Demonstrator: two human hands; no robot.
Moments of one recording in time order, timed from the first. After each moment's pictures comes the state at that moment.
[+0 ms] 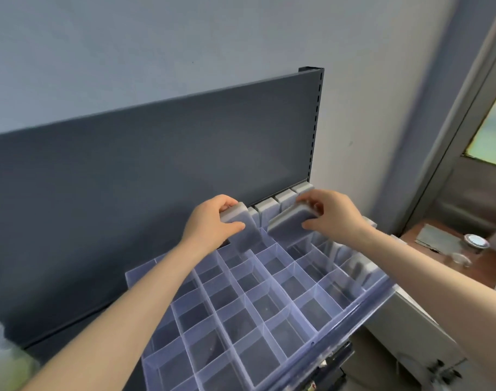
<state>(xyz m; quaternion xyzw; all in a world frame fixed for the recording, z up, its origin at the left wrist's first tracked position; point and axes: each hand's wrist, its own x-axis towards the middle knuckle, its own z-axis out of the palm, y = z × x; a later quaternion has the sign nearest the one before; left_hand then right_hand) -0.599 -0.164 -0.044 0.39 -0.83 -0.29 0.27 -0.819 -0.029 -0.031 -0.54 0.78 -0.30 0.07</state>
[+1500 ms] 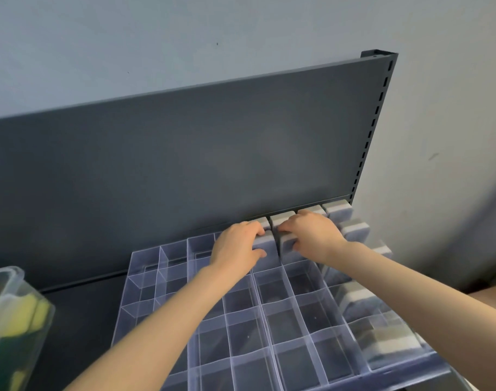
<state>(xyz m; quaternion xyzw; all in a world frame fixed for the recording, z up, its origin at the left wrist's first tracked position) -0.679 -0.154 -0.089 0.51 -0.84 -0.11 0.15 -0.861 -0.136 -0.074 -0.79 0.62 -0.02 0.02</state>
